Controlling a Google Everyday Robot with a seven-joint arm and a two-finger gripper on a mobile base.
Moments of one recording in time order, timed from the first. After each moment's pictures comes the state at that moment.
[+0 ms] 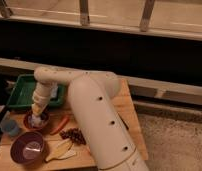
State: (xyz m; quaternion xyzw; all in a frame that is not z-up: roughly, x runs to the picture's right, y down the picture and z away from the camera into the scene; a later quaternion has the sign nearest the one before) arm -0.356 0.127 0.828 -0.53 -0.09 0.27 0.80
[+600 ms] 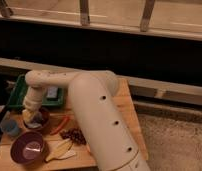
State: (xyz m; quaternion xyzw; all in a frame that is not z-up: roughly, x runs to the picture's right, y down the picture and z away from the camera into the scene) arm -0.369 0.155 0.786 -0.54 -0.11 0.23 0.80
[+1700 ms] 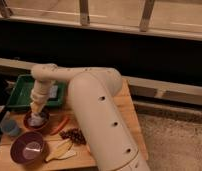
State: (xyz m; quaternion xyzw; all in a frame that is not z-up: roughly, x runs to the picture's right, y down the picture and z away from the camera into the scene) arm -0.355 0.115 0.812 -0.52 -0.09 0.26 0.81
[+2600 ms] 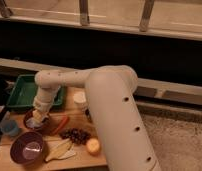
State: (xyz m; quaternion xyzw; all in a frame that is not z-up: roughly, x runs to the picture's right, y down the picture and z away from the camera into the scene) arm -0.305 0.154 0.767 -0.53 -0.08 0.26 0.80
